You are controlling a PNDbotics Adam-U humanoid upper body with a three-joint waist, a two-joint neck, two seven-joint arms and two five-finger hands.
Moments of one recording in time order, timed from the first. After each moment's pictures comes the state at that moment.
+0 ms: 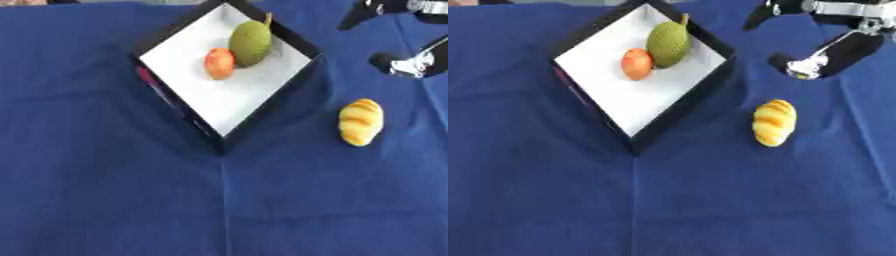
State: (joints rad) left arm -0.20 0.44 0.30 -1.81 0.45 -0.08 -0.23; right arm -0.77 -1.00 0.39 -1.49 0.02 -0.57 0.61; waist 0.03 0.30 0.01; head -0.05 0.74
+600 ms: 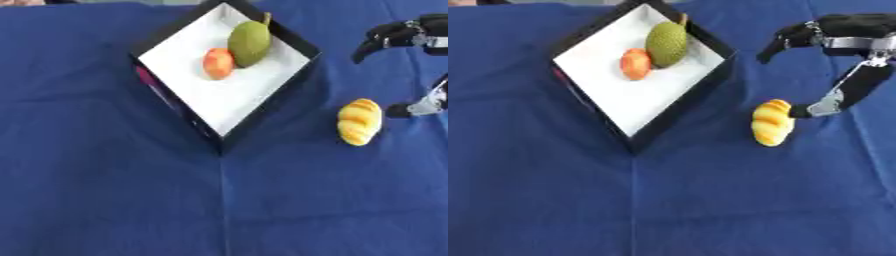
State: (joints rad) left arm -0.20 0.44 0.30 -1.80 0.45 -0.07 -0.24; right arm -0.70 -1.02 0.38 -1.51 0.15 -0.60 0.58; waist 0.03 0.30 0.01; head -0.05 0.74
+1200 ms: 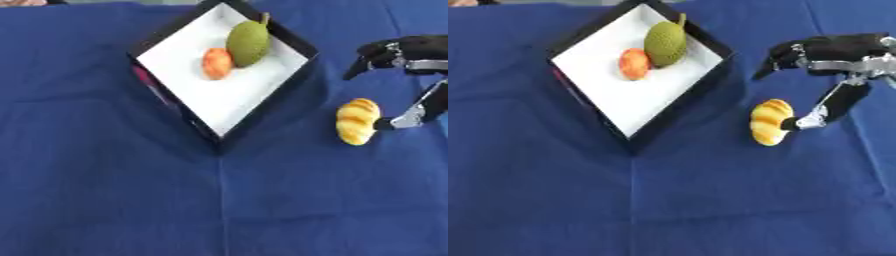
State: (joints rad) left arm -0.19 0.43 0.30 -1.79 0.45 -0.07 -0.25; right arm -0.69 -0.95 0.41 -1.43 0.36 -0.66 0.53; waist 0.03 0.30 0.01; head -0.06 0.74
